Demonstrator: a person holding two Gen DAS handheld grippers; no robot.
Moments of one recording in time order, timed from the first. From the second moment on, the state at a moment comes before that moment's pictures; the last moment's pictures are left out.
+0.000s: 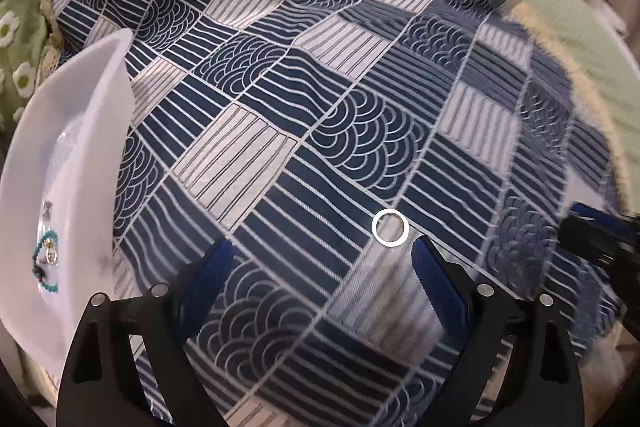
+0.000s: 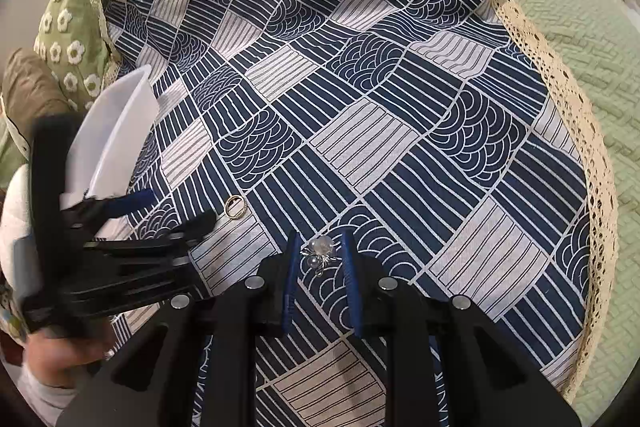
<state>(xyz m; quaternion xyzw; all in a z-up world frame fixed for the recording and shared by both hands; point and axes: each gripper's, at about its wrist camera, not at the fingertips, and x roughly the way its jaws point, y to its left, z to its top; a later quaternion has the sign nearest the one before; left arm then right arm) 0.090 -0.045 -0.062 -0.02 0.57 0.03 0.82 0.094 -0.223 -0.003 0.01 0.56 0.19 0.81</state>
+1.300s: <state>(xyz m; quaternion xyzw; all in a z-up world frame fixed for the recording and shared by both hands) 0.079 -0.024 -0.028 -0.09 0.53 0.00 0.84 0.090 -0.206 -0.003 0.01 0.56 0.21 0.80</state>
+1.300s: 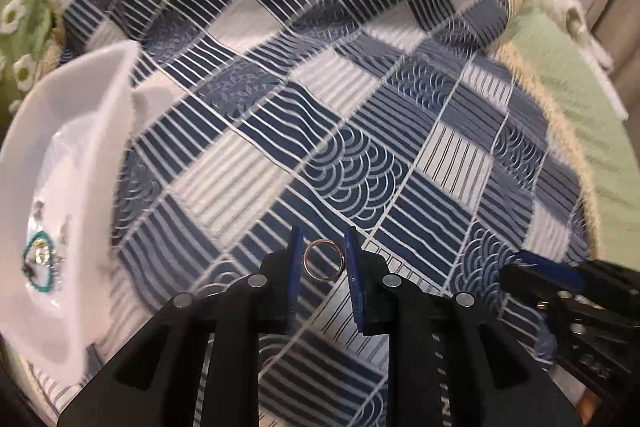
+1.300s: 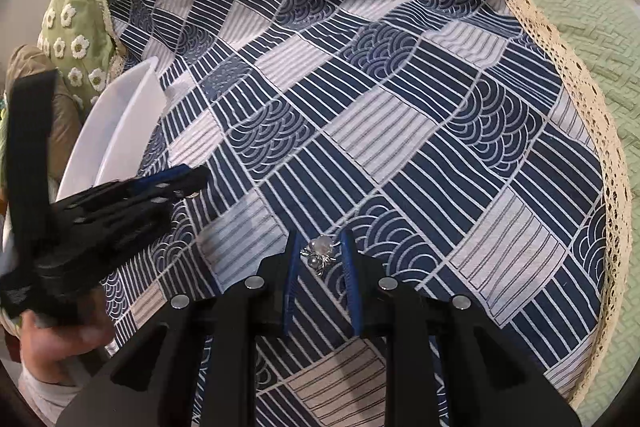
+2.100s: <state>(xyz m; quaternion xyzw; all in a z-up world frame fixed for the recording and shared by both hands) 0.025 0.206 0.000 -0.13 0.51 0.13 0.84 0.101 0.080 0.018 -0.05 0.54 0.36 0.76</state>
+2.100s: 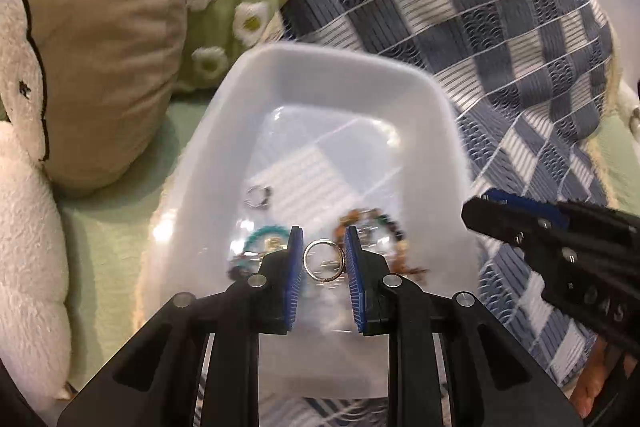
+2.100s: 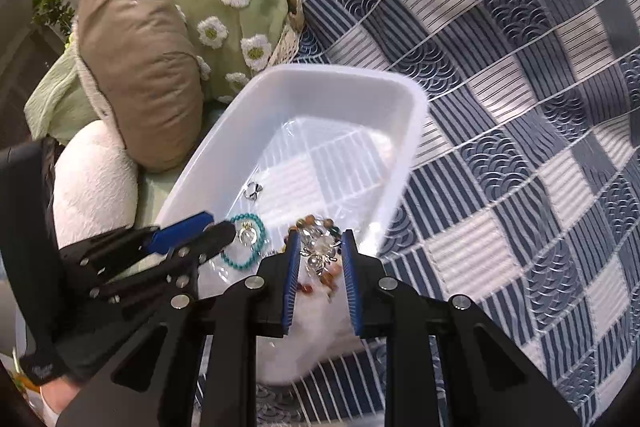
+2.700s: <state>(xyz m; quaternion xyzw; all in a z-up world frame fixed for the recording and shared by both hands) 0.041 0.229 -0.043 -0.12 0.56 0.12 0.81 0.105 0.133 -0.024 -0.10 0.57 0.34 0.74</state>
